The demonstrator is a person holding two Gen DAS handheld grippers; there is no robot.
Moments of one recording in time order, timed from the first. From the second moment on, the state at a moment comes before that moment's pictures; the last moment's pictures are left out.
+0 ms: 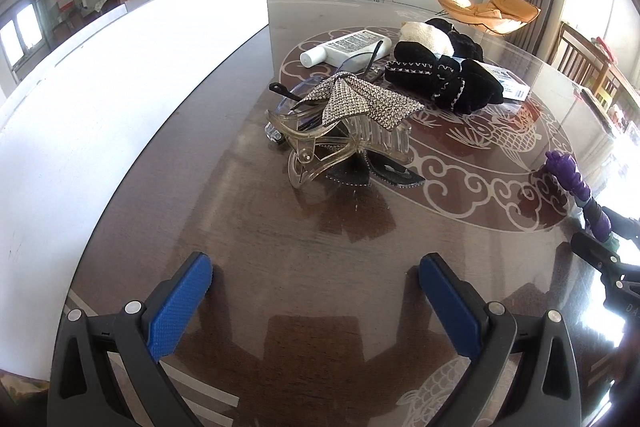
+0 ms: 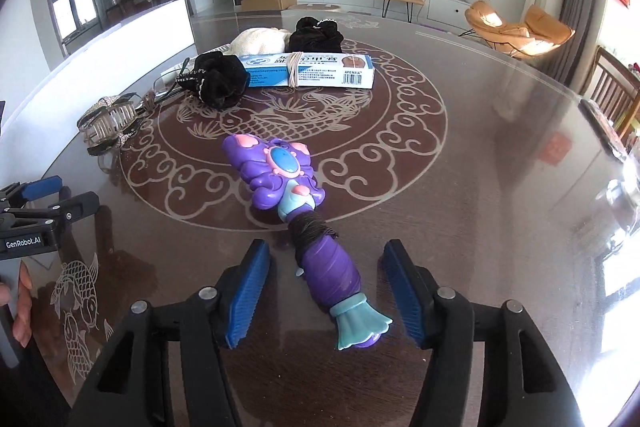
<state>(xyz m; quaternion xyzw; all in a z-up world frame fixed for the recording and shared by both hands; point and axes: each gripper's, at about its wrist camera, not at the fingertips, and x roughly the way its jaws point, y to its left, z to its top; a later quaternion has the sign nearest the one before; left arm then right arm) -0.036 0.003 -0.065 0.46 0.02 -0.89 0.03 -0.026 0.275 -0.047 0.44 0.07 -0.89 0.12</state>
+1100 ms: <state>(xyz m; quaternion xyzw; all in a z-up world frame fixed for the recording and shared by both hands) -0.026 0.003 -0.039 0.42 0.07 -0.90 -0.10 -0.034 0.273 -0.051 0.45 0.06 -0.87 0.18</state>
